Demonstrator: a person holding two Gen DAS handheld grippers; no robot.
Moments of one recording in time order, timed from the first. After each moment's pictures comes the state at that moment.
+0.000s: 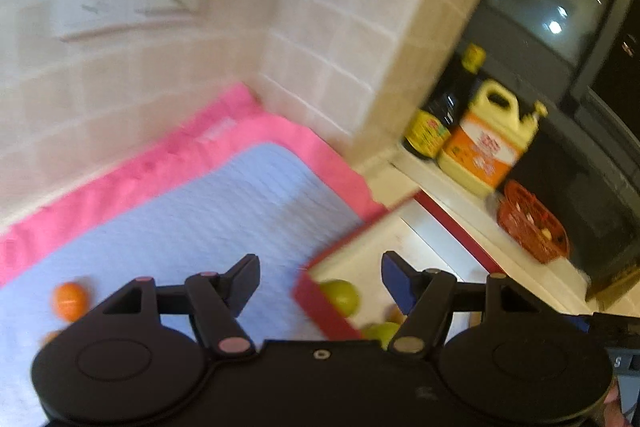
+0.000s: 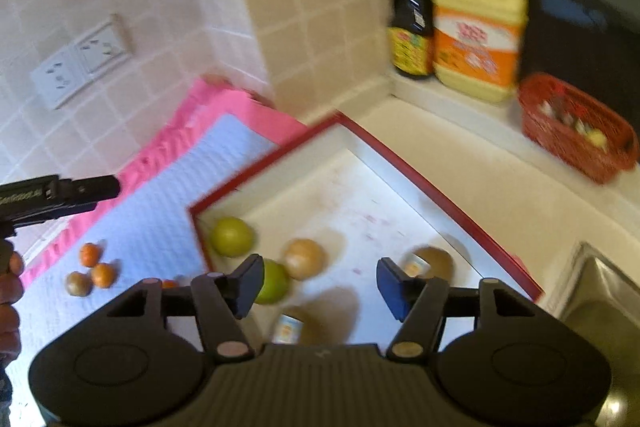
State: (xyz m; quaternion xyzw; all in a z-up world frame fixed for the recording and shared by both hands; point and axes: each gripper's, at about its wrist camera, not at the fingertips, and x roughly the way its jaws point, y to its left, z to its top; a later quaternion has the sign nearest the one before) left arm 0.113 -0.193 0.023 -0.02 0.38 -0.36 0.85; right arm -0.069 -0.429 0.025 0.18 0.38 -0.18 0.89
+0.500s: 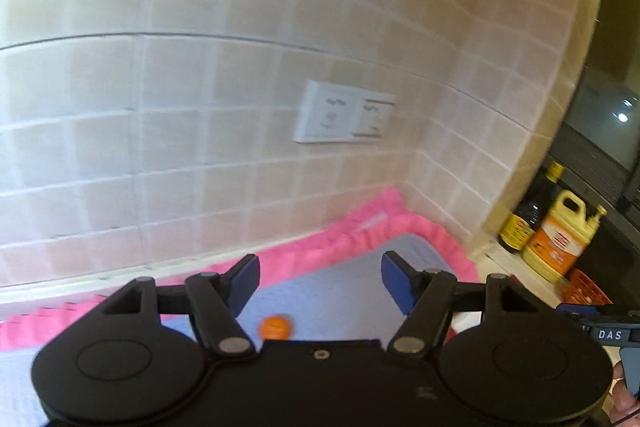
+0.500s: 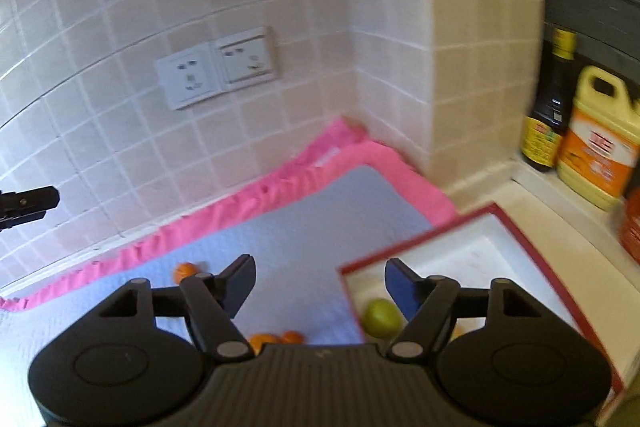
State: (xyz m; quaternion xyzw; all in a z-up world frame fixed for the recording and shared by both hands) left arm 0.104 -0.008 0.090 -0.06 0.29 -0.23 0.93; right arm 0.014 -0.327 0.078 0.10 0.34 -0.07 0.93
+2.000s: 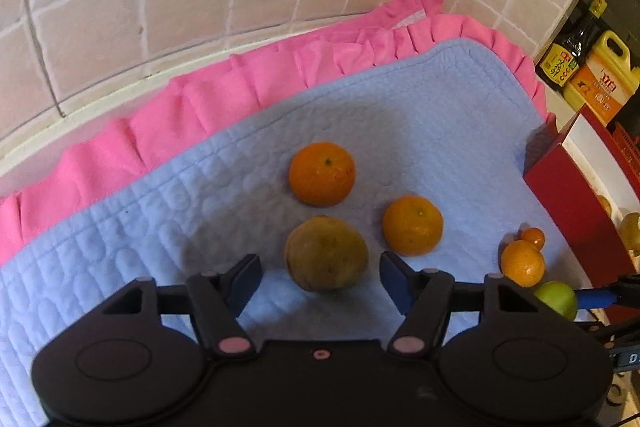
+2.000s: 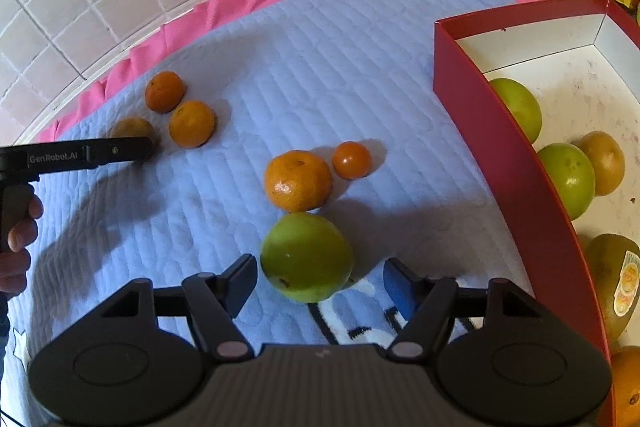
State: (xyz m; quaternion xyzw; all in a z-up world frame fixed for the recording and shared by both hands) left arm 0.205 -0.035 -0.122 0.03 0.47 -0.30 0.83; right arm 0.055 -0.262 -0.099 0.13 0.53 -0.05 0.83
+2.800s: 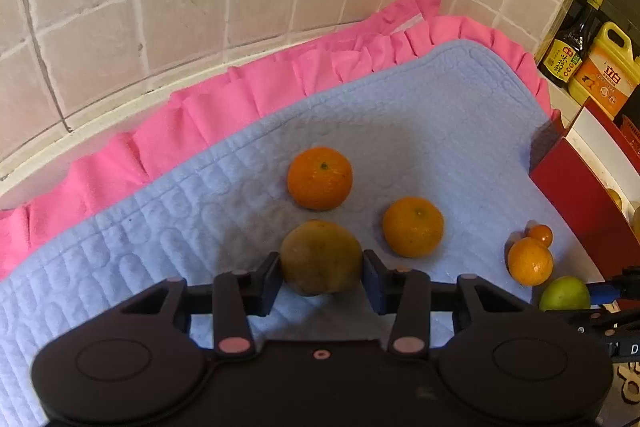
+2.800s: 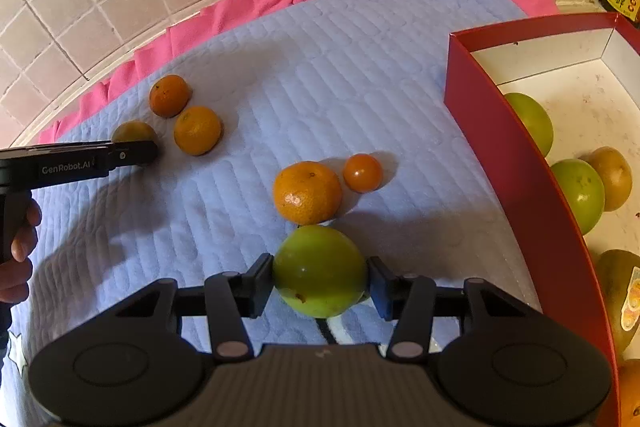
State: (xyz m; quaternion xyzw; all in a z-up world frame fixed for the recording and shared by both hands) left arm 0.195 -0.039 -0.116 0.05 0.45 -0.30 0.84; right arm 0.061 -0.256 -0.100 0.12 0.52 -0.05 0.84
